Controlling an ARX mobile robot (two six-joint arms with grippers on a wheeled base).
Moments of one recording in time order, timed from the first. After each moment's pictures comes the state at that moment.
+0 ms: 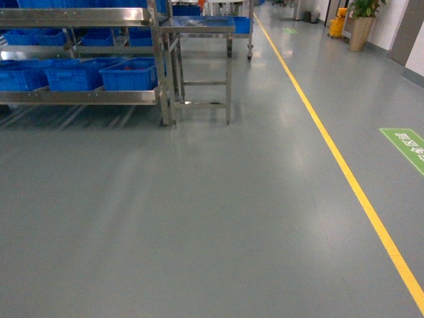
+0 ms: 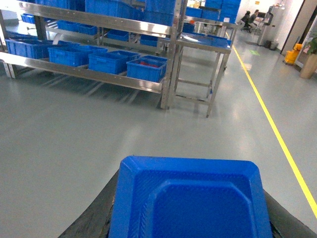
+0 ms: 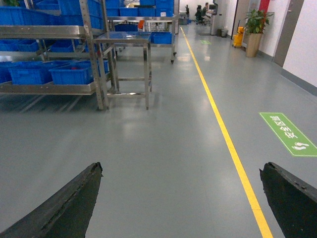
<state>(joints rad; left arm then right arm) -0.34 0.23 0.27 -0.07 -0.51 -0.13 0.00 0.01 0.01 0.00 0.00 0.00</state>
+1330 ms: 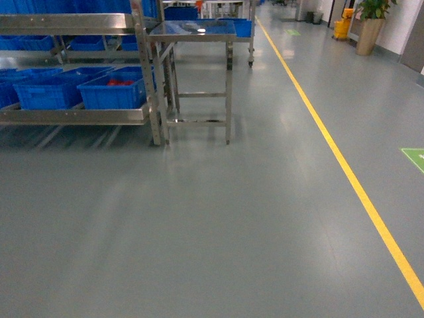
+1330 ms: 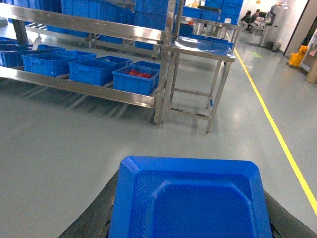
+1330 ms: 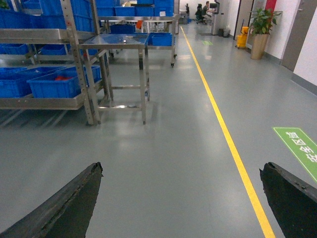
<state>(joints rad) -0.34 0.23 0.27 -0.07 -0.51 -0.13 0.00 0.01 0.01 -0.01 0.00 0.00</state>
